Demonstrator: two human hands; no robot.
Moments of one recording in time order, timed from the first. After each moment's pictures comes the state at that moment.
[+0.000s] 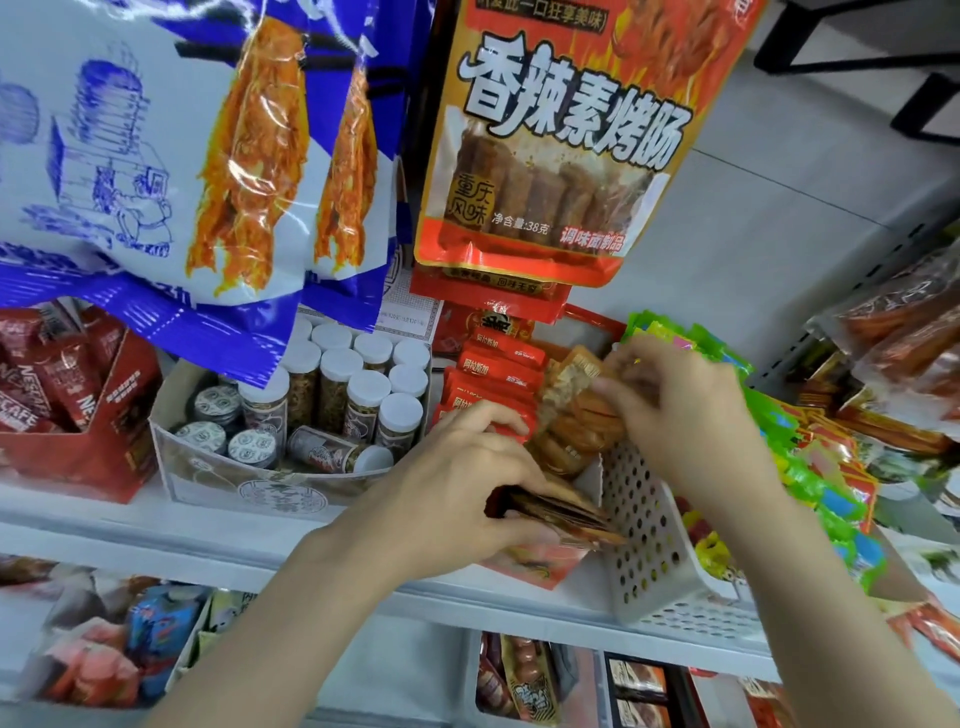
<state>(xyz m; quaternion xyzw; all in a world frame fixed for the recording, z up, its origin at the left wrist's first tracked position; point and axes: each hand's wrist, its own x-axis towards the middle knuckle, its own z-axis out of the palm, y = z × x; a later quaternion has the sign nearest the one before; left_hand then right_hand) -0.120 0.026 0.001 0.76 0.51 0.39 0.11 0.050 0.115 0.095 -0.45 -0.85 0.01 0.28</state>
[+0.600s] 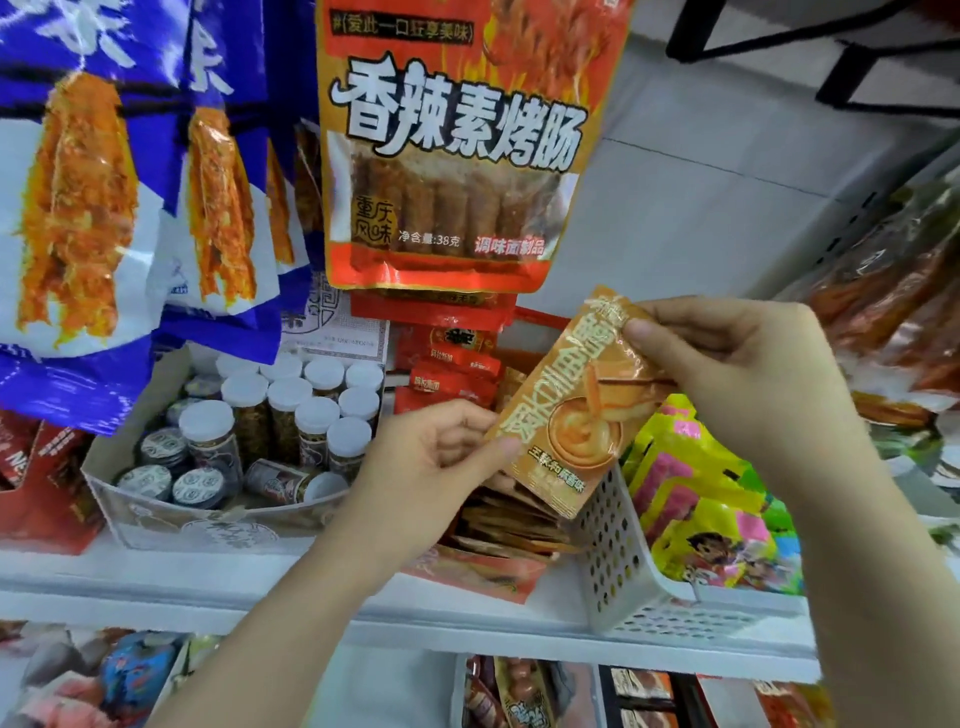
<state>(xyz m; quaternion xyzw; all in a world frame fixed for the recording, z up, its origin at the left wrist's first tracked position) -0.091 0.033 0.033 0.48 0.46 0.61 0.42 0.093 0.120 0.138 -0.40 -0.77 0.23 0.43</state>
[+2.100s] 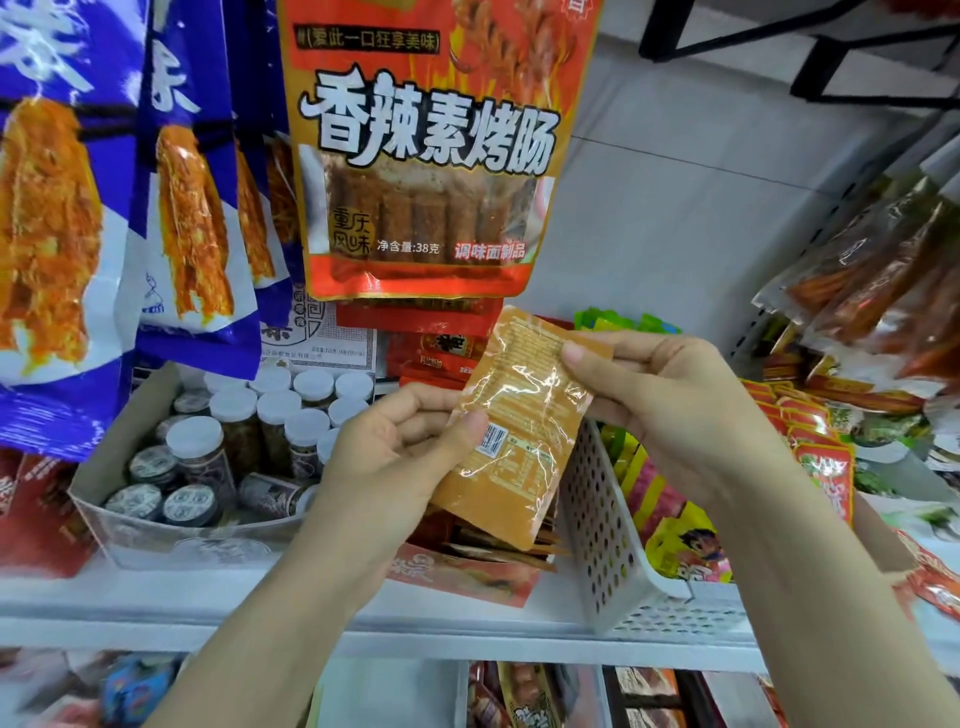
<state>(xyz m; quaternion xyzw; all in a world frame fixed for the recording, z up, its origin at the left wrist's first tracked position) -0.090 0.025 0.048 0.37 0.46 0.66 0.46 0.076 0.116 0.118 -0.35 -0.62 0.58 0.39</state>
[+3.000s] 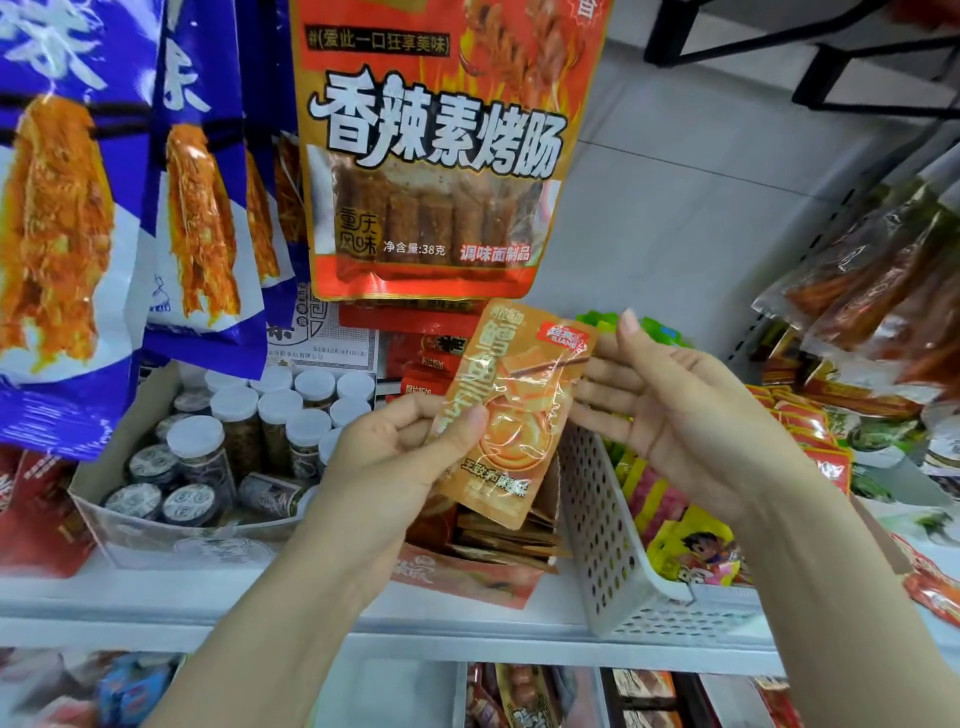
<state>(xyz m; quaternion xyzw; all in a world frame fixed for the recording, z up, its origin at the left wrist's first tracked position) -0.095 0.029 0.044 0.33 0.45 0.65 0.51 0.083 0.115 0.120 -0.32 -0.57 0.66 0.36</state>
